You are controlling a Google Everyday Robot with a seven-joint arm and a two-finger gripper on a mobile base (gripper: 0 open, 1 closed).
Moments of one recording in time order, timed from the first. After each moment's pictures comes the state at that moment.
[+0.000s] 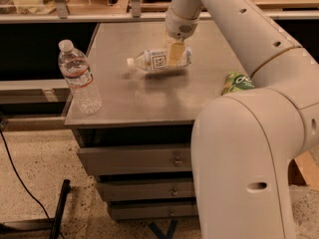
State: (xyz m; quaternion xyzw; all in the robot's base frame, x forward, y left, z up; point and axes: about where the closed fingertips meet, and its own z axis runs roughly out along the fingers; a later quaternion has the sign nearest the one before) arm 0.737 -0.043 0.865 -0.75 0.64 0.01 0.17
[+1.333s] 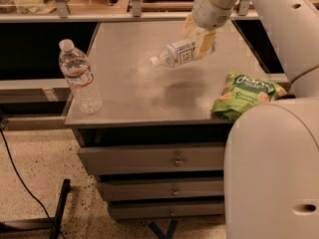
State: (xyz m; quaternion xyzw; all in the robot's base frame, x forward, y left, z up) arm 0.725 -0.107 0.907 -0.83 0.52 -0.03 0.22
